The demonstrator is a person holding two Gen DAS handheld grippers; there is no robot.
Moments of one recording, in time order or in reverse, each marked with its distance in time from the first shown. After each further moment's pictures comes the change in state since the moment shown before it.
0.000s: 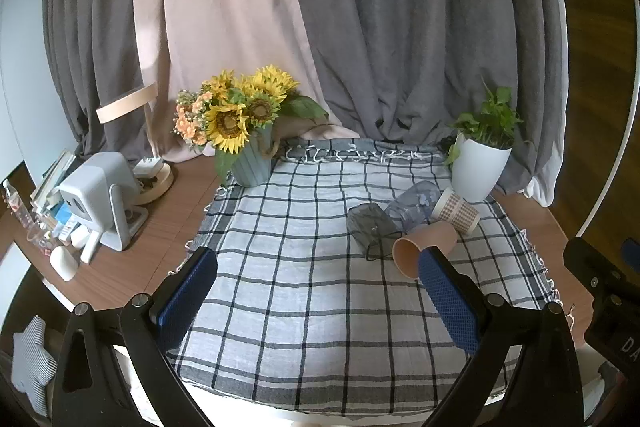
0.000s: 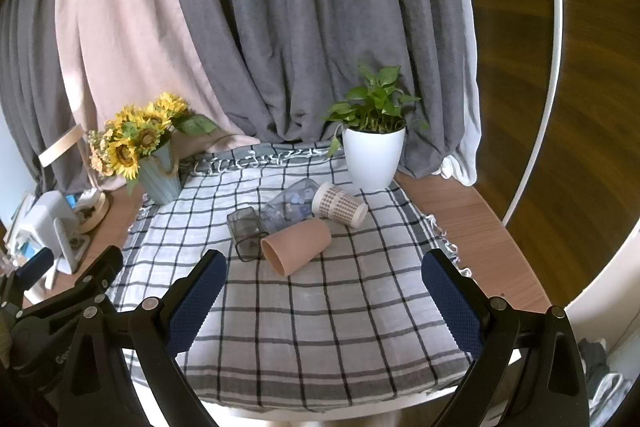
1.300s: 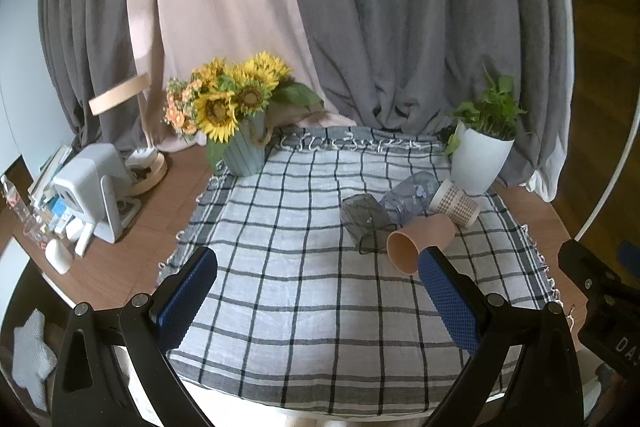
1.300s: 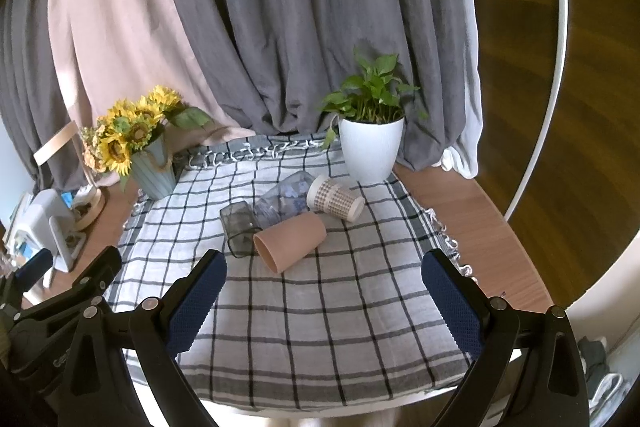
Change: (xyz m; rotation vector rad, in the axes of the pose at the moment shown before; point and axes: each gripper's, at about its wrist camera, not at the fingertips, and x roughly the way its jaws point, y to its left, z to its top) left arm 0.022 -0.020 -0.002 -0.007 0.054 -0.003; right arm 0.025 -0.011 0.002 0.004 0.048 0.009
